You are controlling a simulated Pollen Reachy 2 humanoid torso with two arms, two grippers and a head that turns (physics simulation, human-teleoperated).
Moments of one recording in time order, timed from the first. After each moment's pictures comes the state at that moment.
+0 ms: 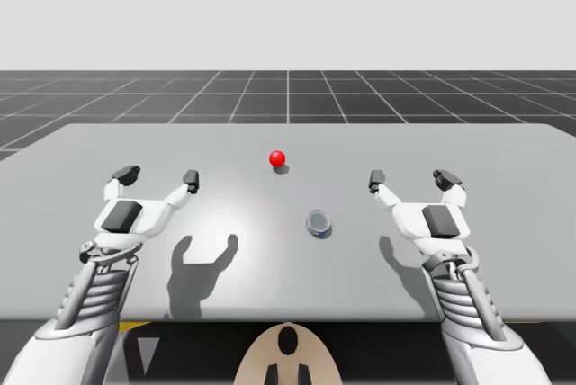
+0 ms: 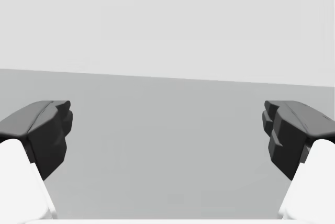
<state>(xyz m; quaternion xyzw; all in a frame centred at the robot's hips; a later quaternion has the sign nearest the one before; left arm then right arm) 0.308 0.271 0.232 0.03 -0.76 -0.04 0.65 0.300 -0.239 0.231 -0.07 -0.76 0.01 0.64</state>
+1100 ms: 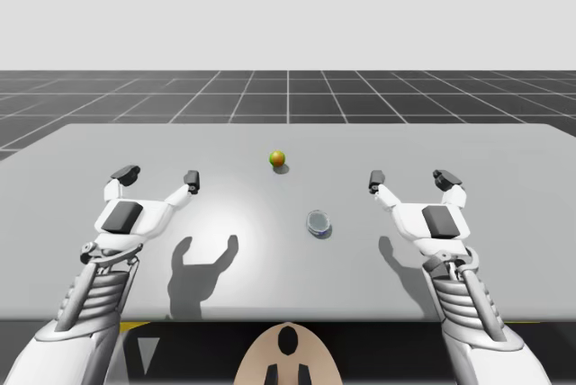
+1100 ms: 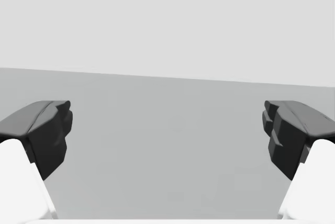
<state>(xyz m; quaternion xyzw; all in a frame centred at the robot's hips) 0.307 0.269 0.232 0.03 -0.76 -0.05 0.65 0.300 -0.239 0.231 -0.07 -0.76 0.01 0.64</state>
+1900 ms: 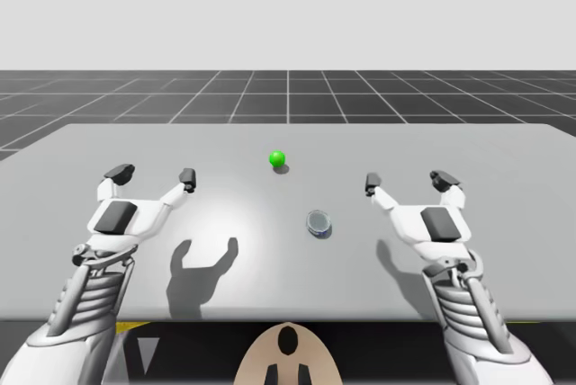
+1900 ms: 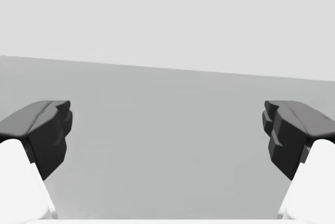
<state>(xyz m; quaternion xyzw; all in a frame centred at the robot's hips) 0.303 0.271 0.238 0.04 -0.76 -0.04 0.64 0.290 -0.229 0.240 -0.06 -0.75 0.02 0.66</state>
